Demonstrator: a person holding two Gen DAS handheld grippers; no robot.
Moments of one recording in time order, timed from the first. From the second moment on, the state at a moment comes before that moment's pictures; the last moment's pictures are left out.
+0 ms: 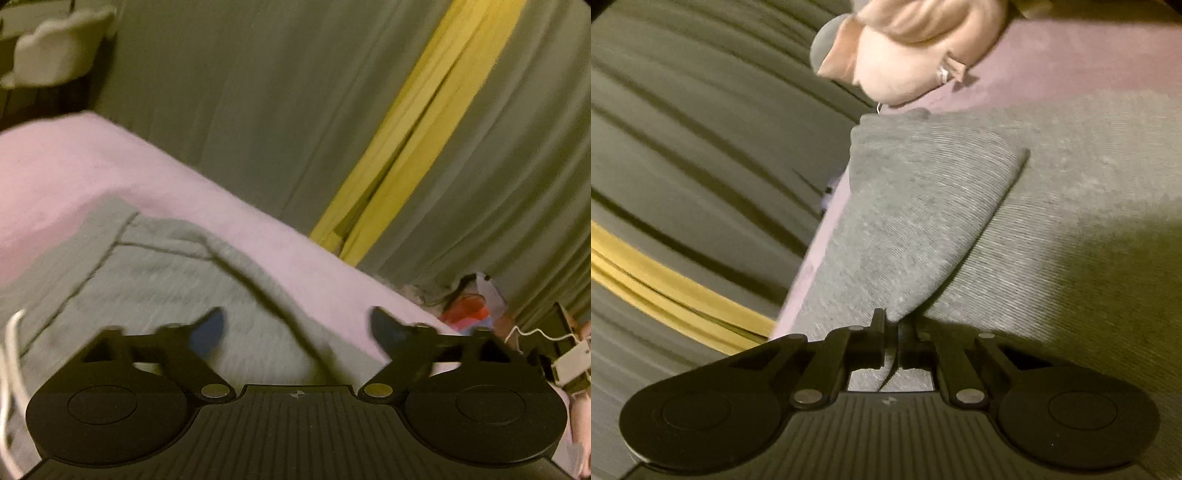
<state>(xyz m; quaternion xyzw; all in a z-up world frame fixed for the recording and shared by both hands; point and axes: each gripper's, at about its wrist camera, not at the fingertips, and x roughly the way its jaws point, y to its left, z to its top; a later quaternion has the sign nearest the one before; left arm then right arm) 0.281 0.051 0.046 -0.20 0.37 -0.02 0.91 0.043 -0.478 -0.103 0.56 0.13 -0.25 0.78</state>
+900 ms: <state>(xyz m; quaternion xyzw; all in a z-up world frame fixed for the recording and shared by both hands) 0.137 0.089 0.094 -0.27 0.37 -0.08 0.88 -0.071 -0.476 0.012 0.50 0.07 -0.23 0.83</state>
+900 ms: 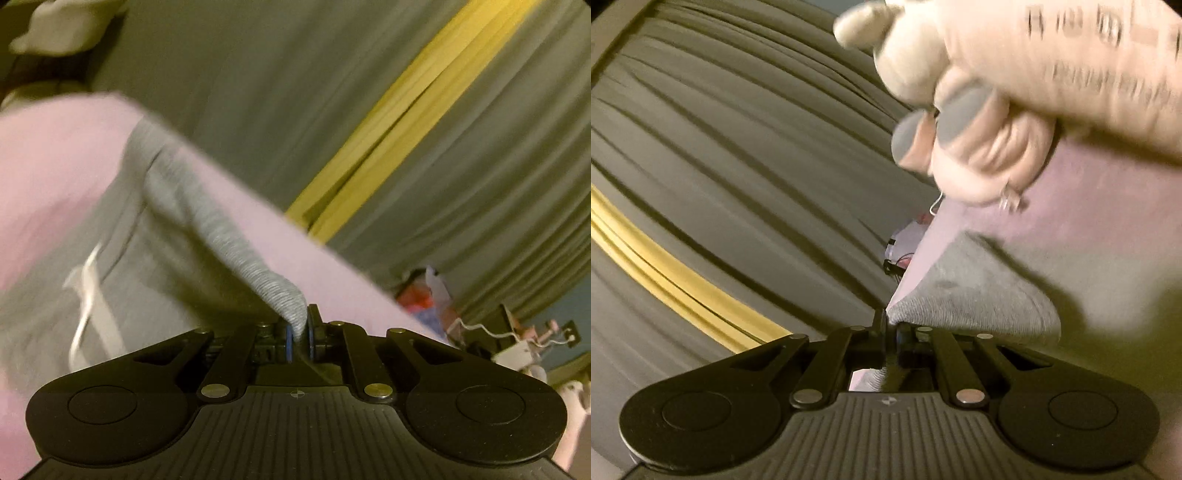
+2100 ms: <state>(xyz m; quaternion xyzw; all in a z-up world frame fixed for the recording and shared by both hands) 0.064 0.158 -0.002 -0.24 0.43 0.13 0.86 -0.080 -0.456 -0.031 0.31 0.33 -0.38 0.80</state>
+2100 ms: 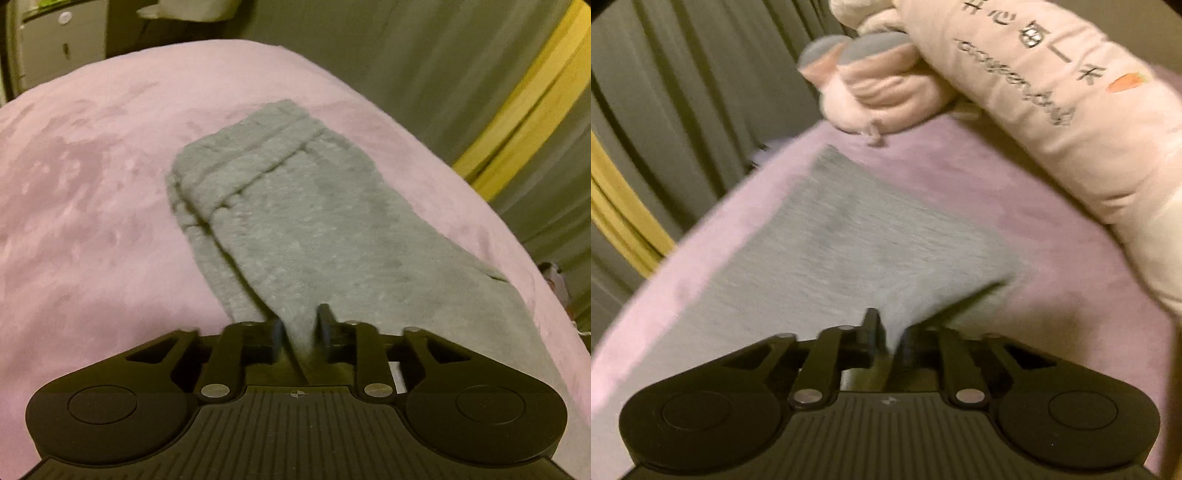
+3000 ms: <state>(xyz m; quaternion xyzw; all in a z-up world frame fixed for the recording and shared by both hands) 0.087 -0.029 -0.050 0.07 0.37 0.03 0.92 0.079 -0.273 -0.061 0.06 0.42 -0.13 0.90</state>
